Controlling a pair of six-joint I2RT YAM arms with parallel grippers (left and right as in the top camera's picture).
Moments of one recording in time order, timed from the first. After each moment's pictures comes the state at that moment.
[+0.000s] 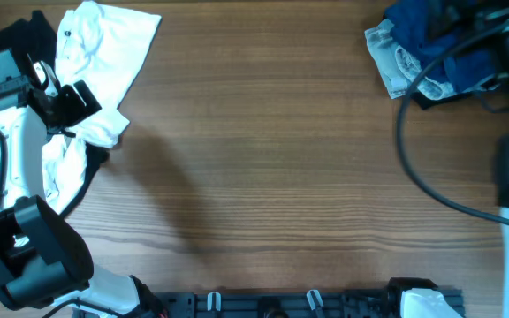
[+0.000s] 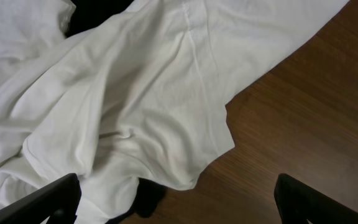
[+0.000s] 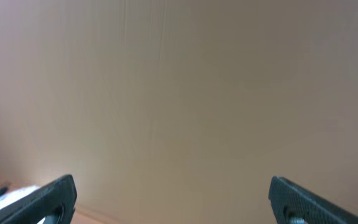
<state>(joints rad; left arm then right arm) 0.38 1.74 1.36 -0.76 0.08 -0.19 -0.05 1.18 1.50 -0.19 -0.38 -0.08</state>
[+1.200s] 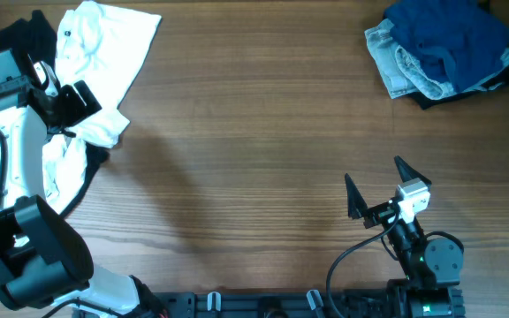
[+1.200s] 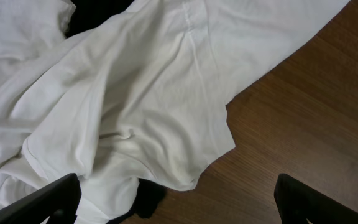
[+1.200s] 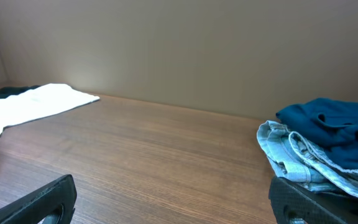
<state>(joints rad) 0.38 1.74 1.36 -0.75 0.08 -0.19 0.04 0.01 0.01 0.02 -0.30 -0.03</state>
